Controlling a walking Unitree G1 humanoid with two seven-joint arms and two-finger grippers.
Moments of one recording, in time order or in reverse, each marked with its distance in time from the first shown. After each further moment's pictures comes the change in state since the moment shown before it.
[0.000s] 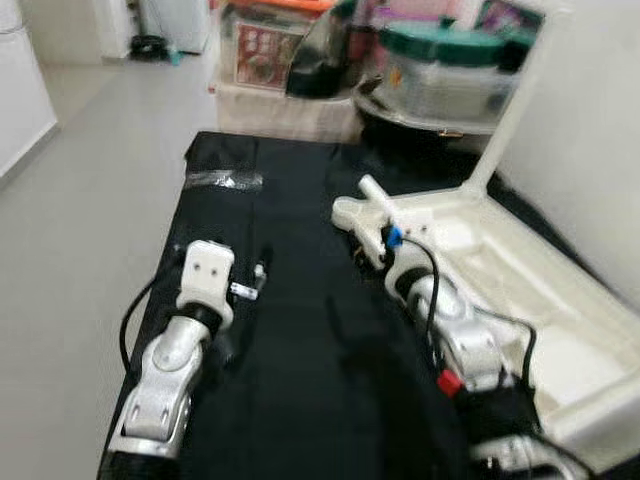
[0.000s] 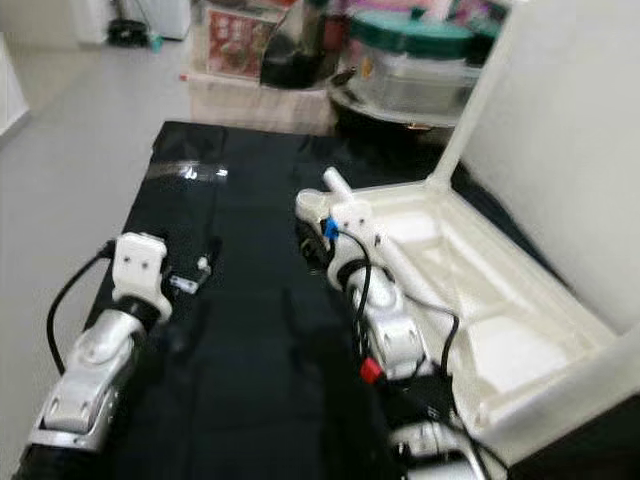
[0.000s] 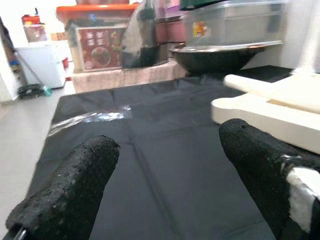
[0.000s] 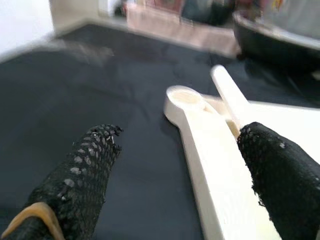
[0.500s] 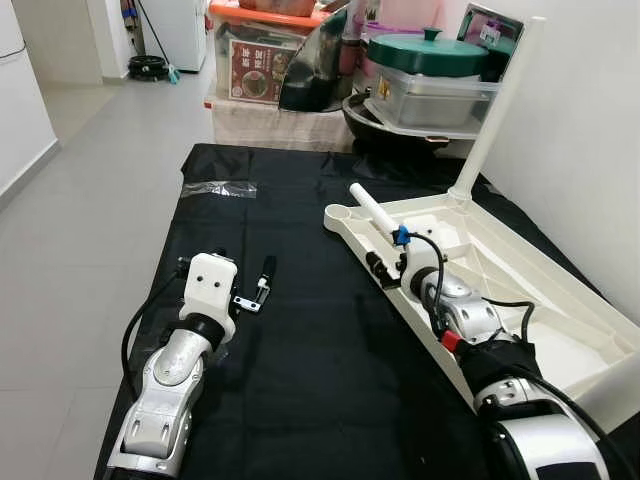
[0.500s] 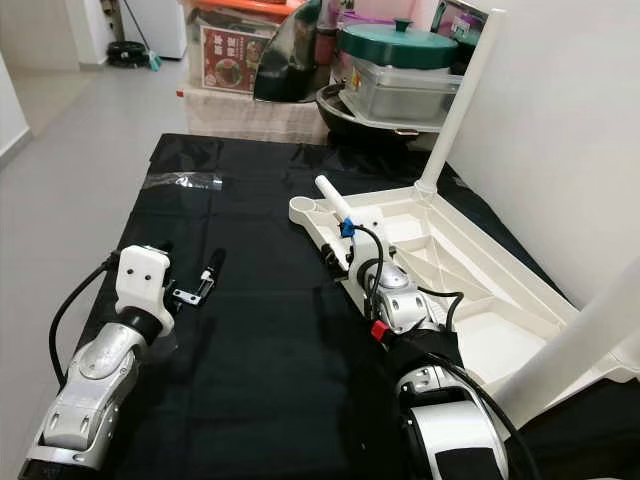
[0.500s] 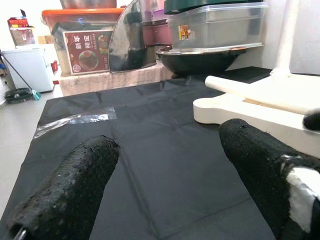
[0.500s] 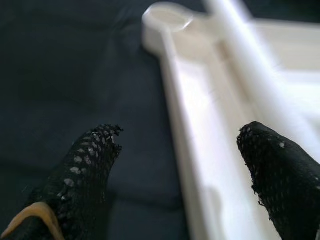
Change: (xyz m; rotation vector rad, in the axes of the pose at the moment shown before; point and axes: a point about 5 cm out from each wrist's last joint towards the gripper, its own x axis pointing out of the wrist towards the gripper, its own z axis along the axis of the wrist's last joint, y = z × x) left arm -0.003 -0.004 -0.002 -0.005 0.008 -0.006; right arm 0.019 -0.024 -0.037 0.055 0.273 0.017
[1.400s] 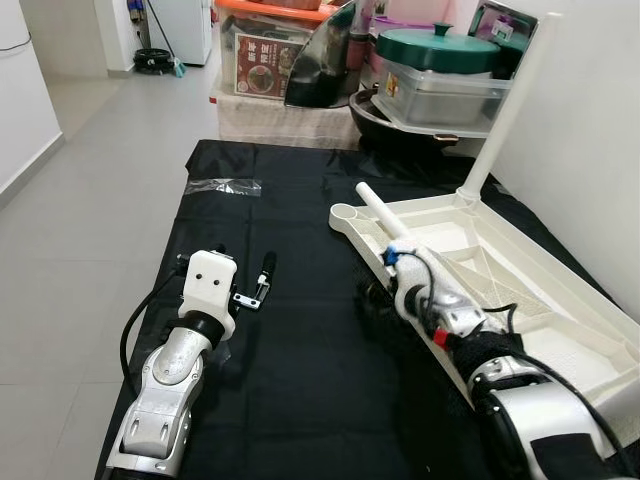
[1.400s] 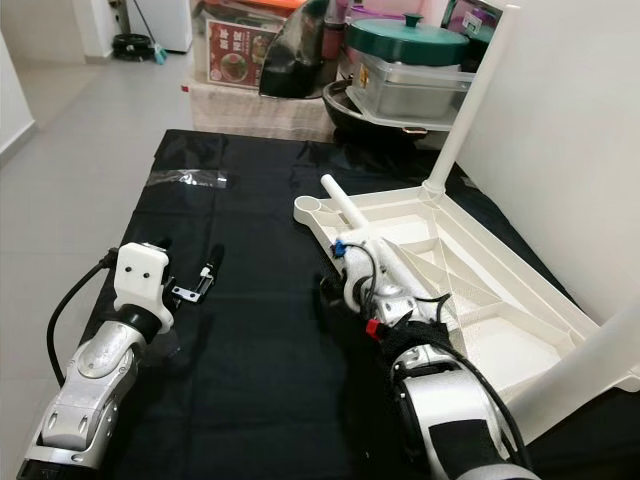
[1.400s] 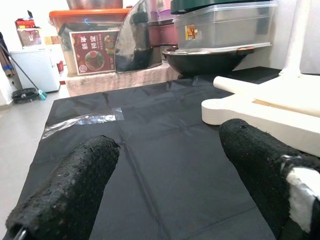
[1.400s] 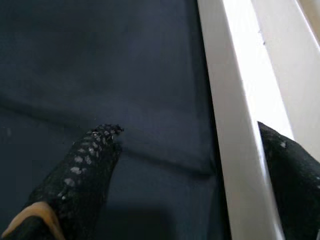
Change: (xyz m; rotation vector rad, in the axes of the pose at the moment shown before) left arm 0.000 0.001 0.005 0.014 -0.015 0.006; right arm 0.008 0.004 -0.027 -0.053 0.165 0.069
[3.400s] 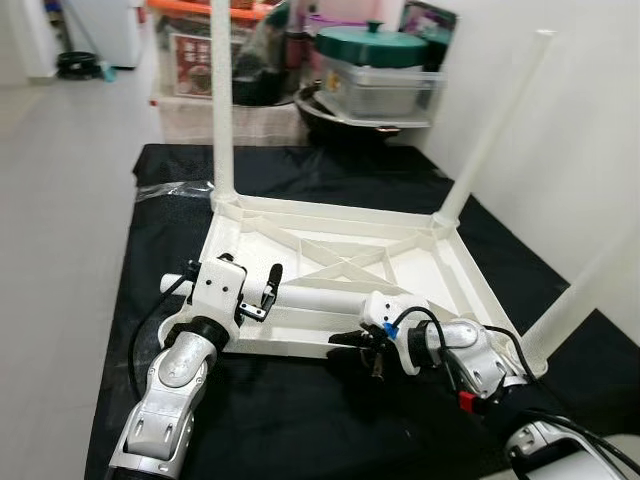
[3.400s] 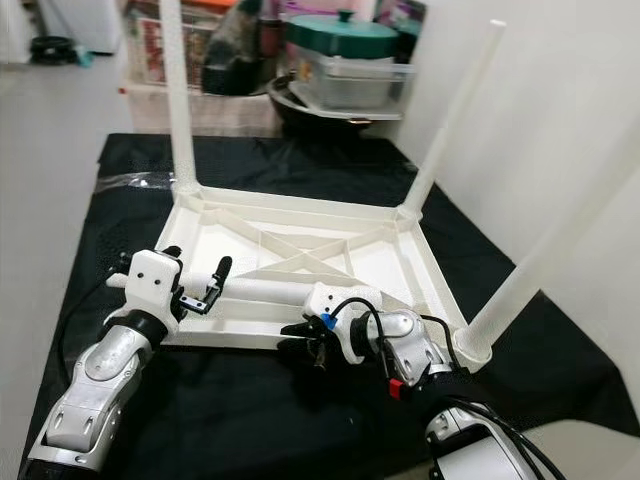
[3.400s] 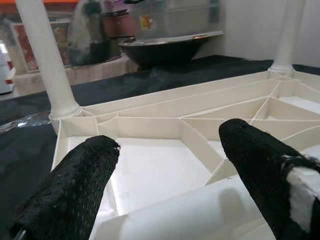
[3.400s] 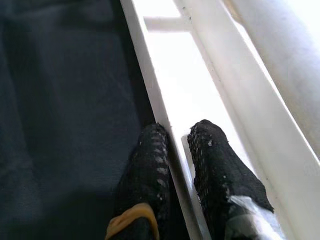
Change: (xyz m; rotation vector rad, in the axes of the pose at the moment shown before) left arm 0.000 -0.007 -0.010 0.007 0.049 -0.048; right arm -0.047 0.025 -0.024 -0.581 -0.164 0.818
